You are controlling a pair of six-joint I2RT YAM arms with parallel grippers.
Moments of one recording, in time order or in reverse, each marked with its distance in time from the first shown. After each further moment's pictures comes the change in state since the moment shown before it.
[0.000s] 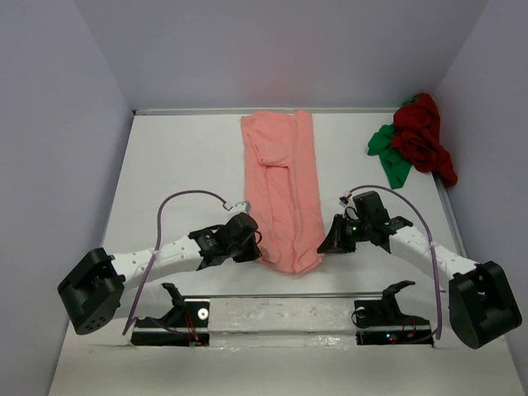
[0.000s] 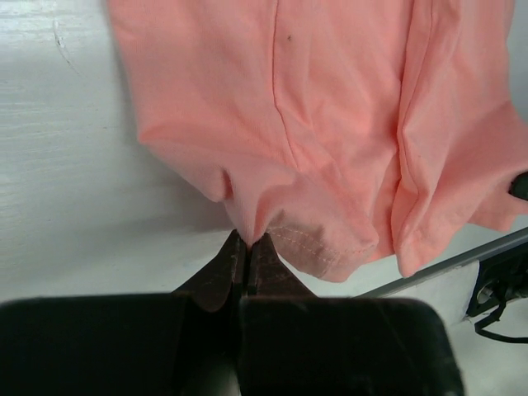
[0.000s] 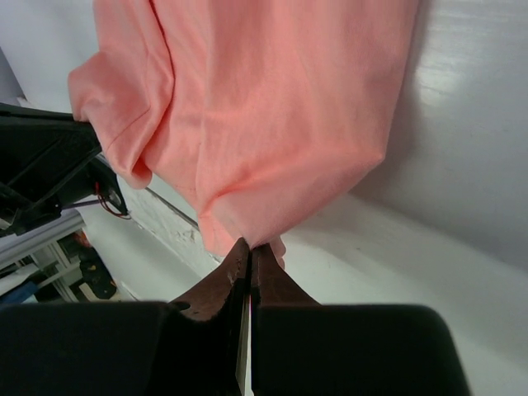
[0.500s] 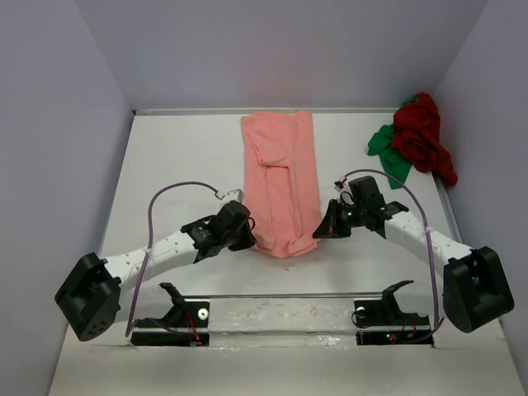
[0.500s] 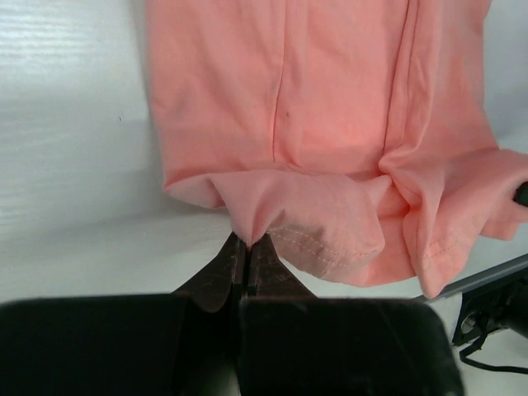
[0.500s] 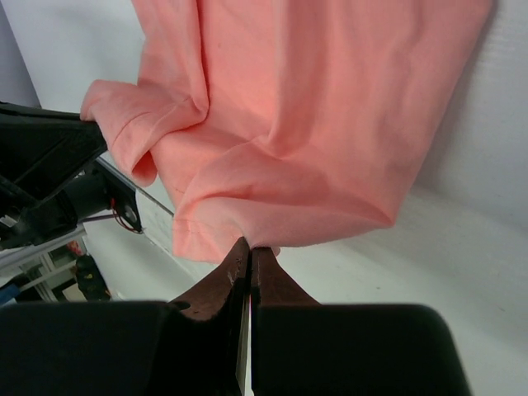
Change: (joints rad) left arm 0.106 -0.026 0.041 -0.023 -0.002 0.066; right arm 0.000 0.101 0.150 -0.001 0.010 -0.040
